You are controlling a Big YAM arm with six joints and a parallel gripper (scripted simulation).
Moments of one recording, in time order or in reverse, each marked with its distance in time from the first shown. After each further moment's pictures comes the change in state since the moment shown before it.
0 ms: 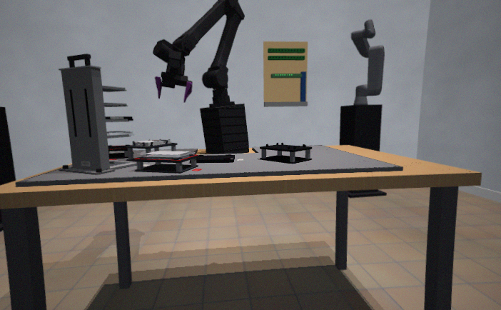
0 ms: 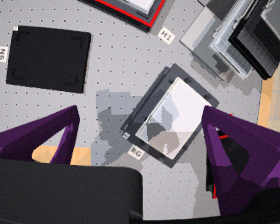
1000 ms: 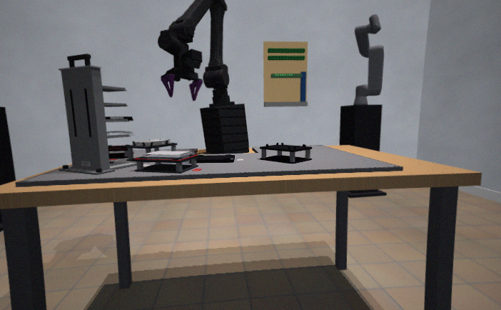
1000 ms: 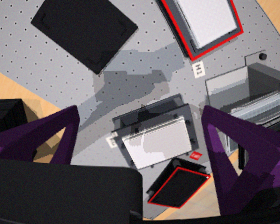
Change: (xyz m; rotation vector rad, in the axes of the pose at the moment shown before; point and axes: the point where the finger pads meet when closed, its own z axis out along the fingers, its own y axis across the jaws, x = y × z) arm -0.063 0.046 0.023 -0.224 0.235 -0.541
